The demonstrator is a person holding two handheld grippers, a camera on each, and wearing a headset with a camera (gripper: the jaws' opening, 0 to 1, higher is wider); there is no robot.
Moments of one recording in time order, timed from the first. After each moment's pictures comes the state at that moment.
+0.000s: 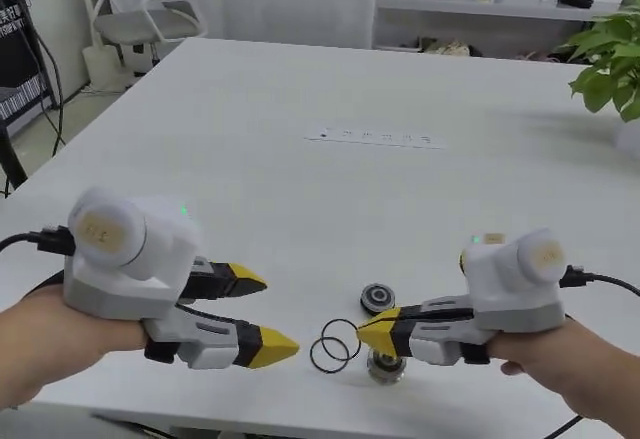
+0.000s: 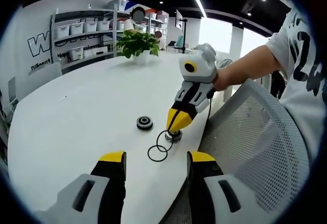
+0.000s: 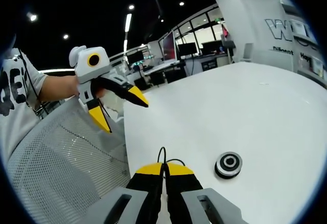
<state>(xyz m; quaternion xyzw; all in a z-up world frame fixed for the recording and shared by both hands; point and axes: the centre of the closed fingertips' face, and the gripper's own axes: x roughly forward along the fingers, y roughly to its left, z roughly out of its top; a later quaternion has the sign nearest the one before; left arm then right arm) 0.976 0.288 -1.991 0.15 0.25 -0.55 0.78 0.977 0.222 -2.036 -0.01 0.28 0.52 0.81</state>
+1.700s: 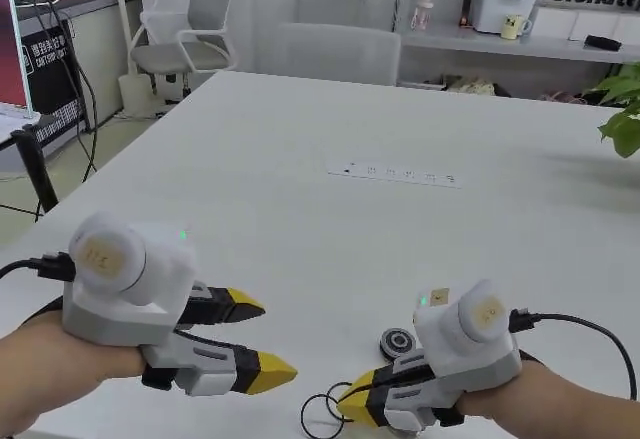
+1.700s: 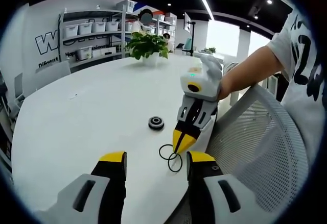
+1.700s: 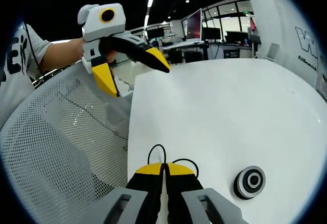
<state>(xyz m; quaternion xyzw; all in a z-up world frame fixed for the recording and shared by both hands) 0.995 0.307 -1.986 0.14 0.25 -0.52 0.80 0.972 0.255 -2.070 -0.11 0.32 0.57 0.75</state>
